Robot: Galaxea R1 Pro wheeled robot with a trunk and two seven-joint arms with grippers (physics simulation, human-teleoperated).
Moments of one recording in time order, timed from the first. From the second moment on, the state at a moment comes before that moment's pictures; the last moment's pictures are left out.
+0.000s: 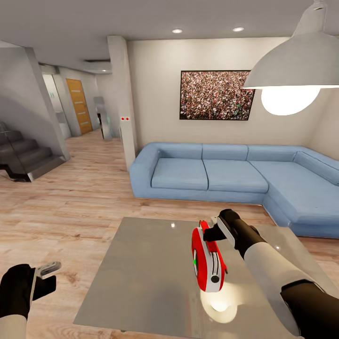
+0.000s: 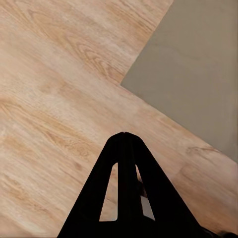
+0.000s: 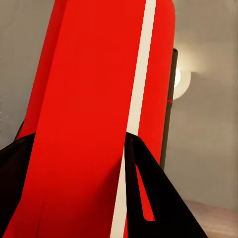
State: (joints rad) left arm -0.54 0.15 0.68 -0.96 -0.44 1.02 -0.25; right arm -0.96 -0.02 0.28 -0.58 -0.17 1.00 0.03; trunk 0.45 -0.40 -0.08
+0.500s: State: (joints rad) left arm -0.54 0.15 0.68 -0.96 -0.44 1.02 -0.25; right arm -0.96 -0.02 0.28 -0.58 -0.17 1.00 0.04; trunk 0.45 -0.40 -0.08
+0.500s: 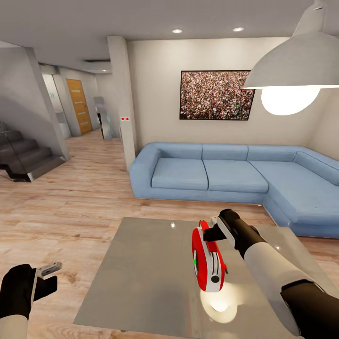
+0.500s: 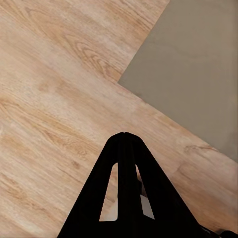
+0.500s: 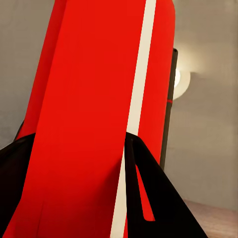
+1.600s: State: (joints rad) left arm -0.54 0.15 0.68 -0.96 -0.44 1.02 -0.25; right arm -0.96 -0.02 0.28 -0.58 -0.16 0.99 0.03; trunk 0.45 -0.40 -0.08
